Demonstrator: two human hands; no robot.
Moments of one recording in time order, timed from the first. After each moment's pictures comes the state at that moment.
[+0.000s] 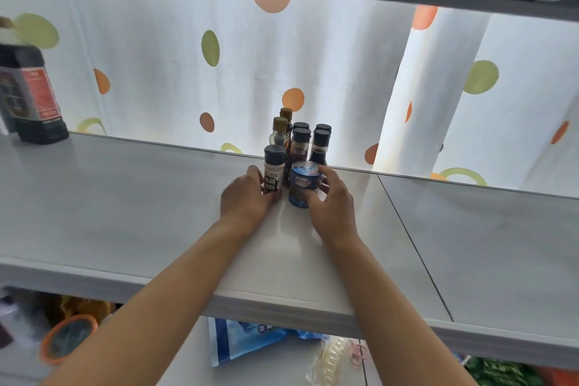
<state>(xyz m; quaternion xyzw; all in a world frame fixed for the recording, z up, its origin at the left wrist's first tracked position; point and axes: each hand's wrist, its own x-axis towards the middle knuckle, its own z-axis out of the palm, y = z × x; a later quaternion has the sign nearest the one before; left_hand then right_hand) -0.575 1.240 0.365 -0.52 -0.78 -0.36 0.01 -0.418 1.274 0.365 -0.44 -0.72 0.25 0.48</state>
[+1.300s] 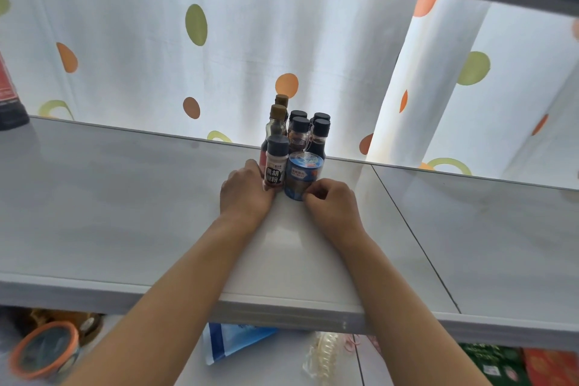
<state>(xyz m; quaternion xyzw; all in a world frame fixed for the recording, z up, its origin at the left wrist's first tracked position) -0.577 1.246 0.359 -0.52 -0.76 -0.38 -0.03 -0.412 1.268 0.368 -0.50 -0.74 0.22 0.38</state>
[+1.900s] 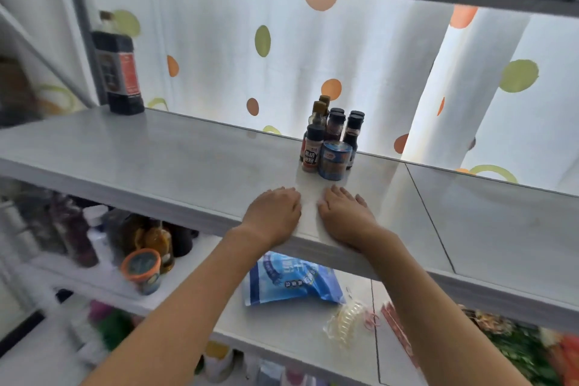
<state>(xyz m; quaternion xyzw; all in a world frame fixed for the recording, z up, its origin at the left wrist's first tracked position) -0.533 1.116 0.355 -0.63 -0.75 -0.20 0.01 -0.397 1.205 0.361 -0.45 -0.89 0.09 0.05</state>
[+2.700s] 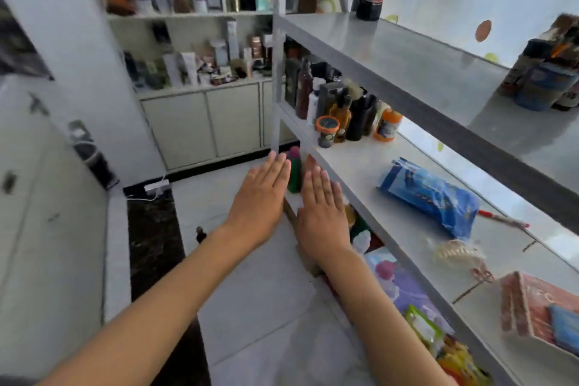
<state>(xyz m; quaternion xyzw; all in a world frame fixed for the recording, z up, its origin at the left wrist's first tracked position) -0.363 0.774 0.242 -0.27 -0.96 -0.06 0.09 -0.315 0.907 0.227 -0.02 -1.00 0.06 0.04</state>
